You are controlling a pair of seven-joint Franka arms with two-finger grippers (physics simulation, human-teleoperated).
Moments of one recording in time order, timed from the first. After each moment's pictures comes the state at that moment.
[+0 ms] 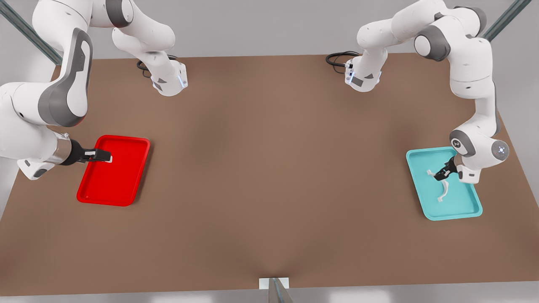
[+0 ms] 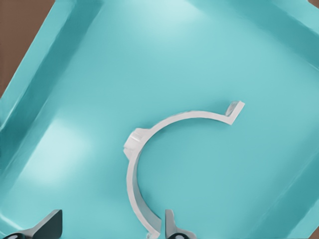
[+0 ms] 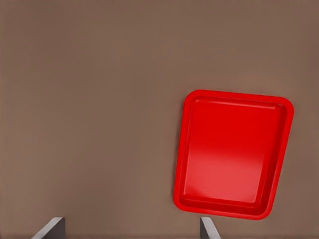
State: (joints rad) left arm 0.22 0.59 0.24 -1.92 -0.15 2.40 -0.13; right arm 0.02 0.28 -0.10 -1.35 0.09 1.43 -0.06
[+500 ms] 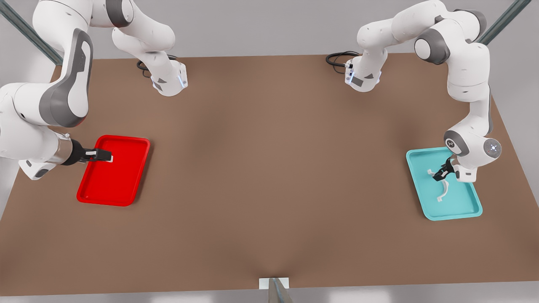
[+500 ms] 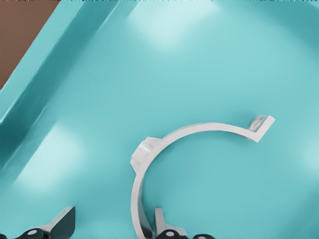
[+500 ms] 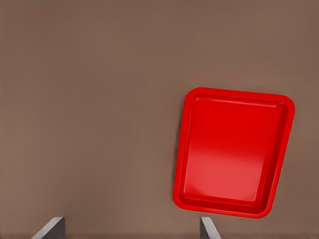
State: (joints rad) left arm 0.23 0.62 0.24 -1.97 -0.15 2.51 -0.16; right arm 0.02 0.28 -0.10 -1.35 0.09 1.43 -0.06
